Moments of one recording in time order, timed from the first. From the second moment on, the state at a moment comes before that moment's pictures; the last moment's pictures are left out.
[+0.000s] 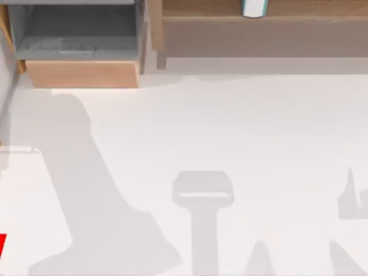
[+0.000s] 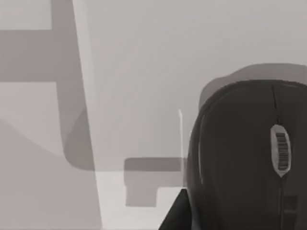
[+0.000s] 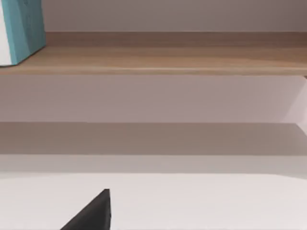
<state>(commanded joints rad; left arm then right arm) 0.34 2.63 2.46 -1.30 0.06 0.44 0.00 0.00 0.00 0.00 0.00 0.00</state>
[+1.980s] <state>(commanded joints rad) 0.39 1.25 0.67 -0.85 0.05 0.40 0.00 0.00 0.00 0.00 0.00 0.00</state>
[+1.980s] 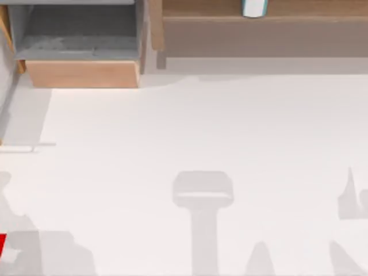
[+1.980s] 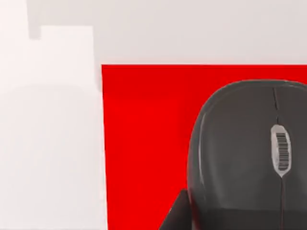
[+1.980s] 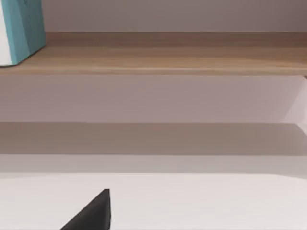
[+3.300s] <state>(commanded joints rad) 0.40 1.18 0.62 -0.81 0.04 0.40 0.00 0.00 0.00 0.00 0.00 0.00</state>
